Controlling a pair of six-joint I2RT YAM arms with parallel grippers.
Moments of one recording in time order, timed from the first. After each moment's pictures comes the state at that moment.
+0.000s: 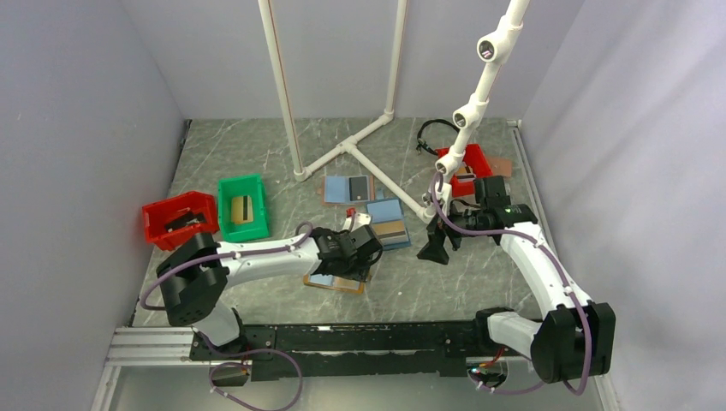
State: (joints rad) left arm -1.11 1.58 1.03 -0.61 -0.35 -0.78; right arm 0.13 1.12 0.83 -0.78 -0.89 -0.70
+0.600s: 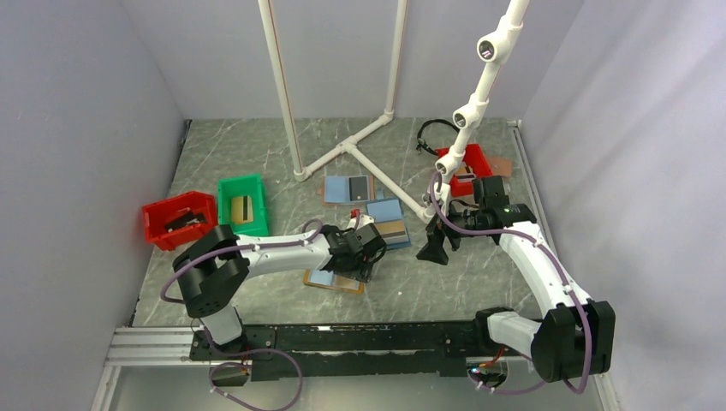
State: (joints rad) left arm -1.08 1.68 1.06 -0.61 -0.33 -0.73; right arm 0.14 1.13 0.83 -0.78 -0.89 -0.70
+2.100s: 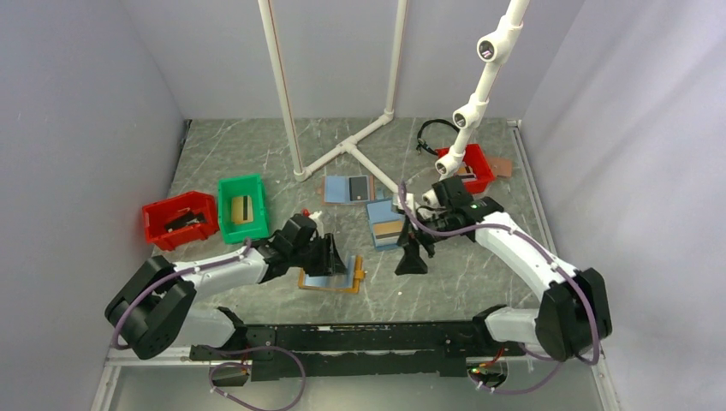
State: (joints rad) left arm -0.73 1.31 0.54 -0.05 0.26 -0.79; right arm 0.39 1.23 0.86 -0.74 -0.92 -0.64
